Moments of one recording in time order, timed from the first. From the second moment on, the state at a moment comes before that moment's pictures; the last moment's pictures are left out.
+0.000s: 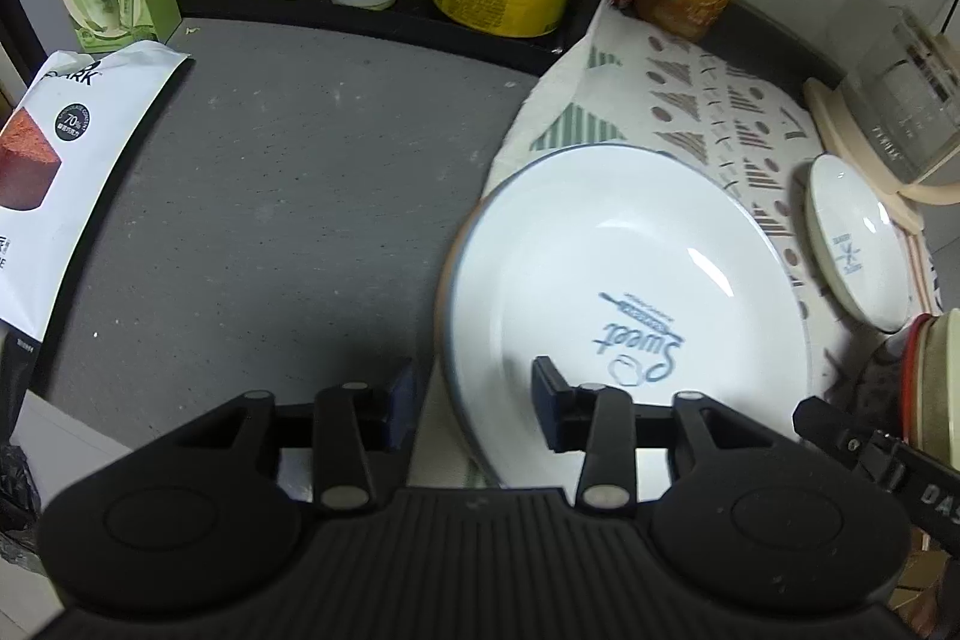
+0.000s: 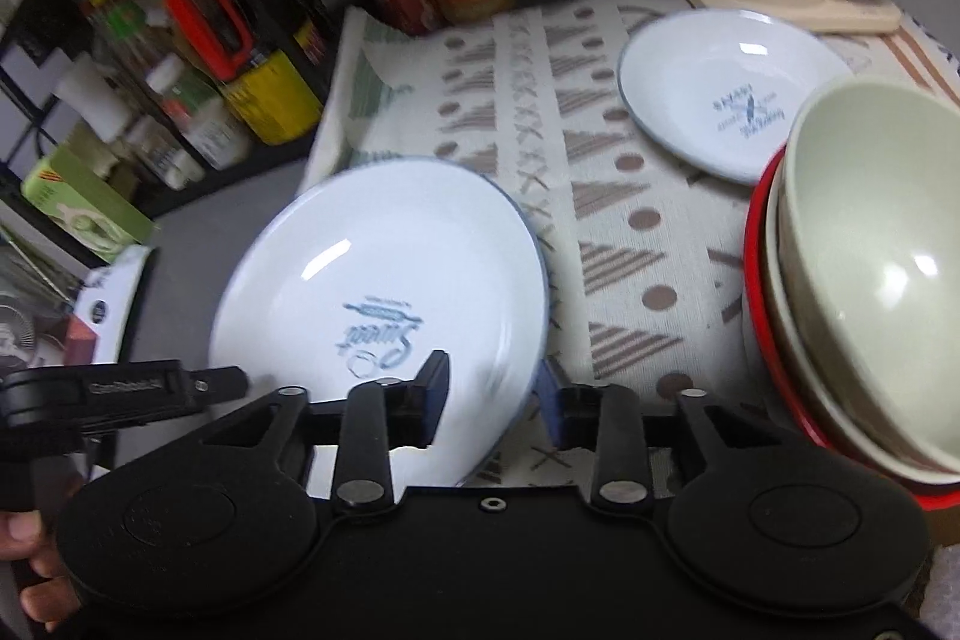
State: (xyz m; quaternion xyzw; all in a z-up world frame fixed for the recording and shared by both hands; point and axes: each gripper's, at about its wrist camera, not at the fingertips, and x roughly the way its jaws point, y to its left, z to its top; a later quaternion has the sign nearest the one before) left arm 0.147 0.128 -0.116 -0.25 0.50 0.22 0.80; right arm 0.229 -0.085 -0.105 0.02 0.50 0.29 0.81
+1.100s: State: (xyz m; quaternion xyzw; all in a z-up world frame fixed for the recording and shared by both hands) left arm 0.121 0.040 -0.041 -0.27 0.47 0.22 0.81; right arm 0.221 -0.177 -0.030 0.07 0.43 0.31 0.85
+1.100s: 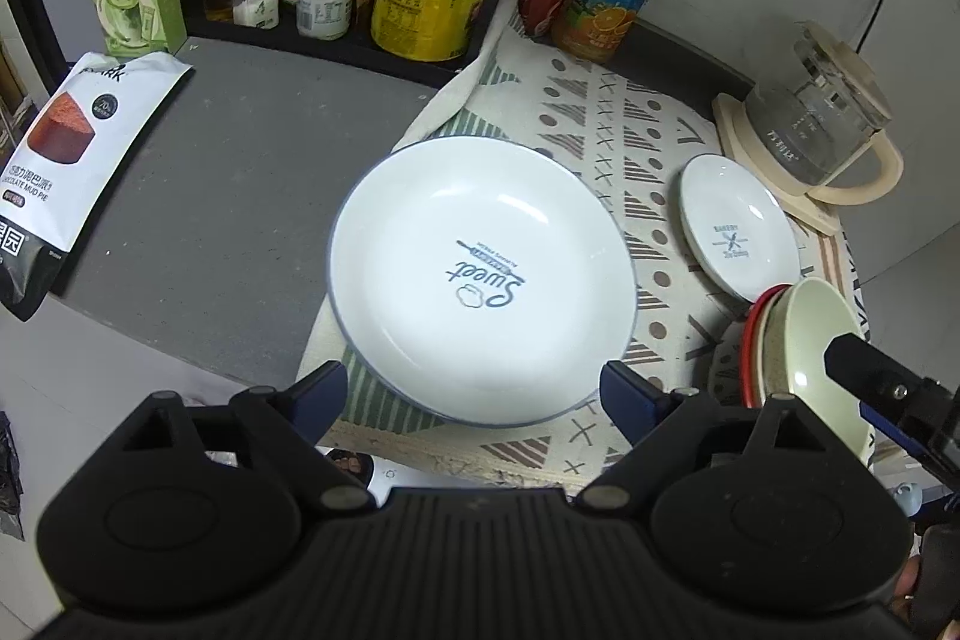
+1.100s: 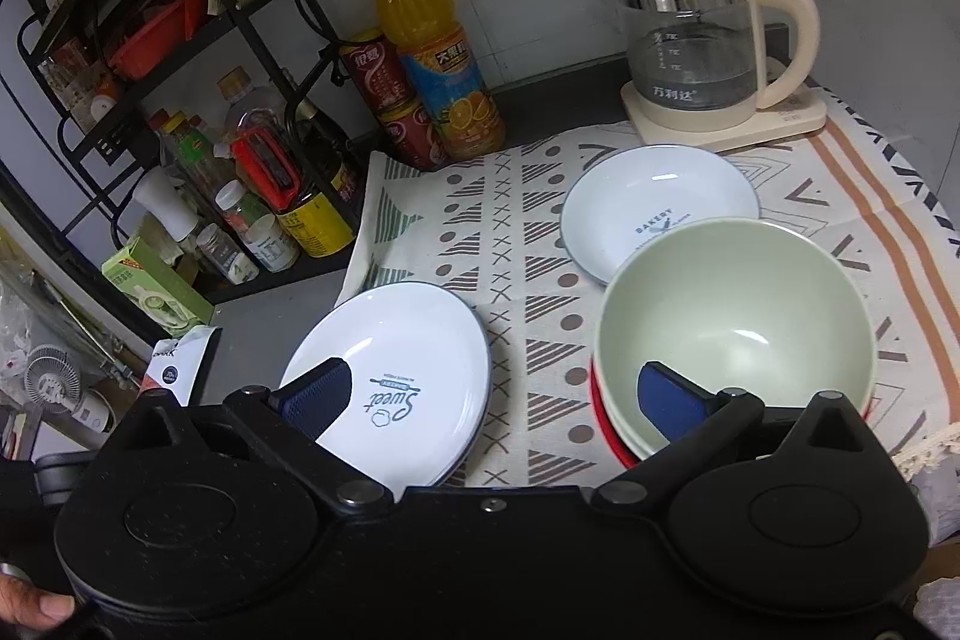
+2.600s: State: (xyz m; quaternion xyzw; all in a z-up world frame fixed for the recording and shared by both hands) left arm 0.299 0.029 -0.038 -0.20 0.49 0.10 0.84; right arm 0.325 -0.204 -0.030 0.06 0.43 0.17 0.88
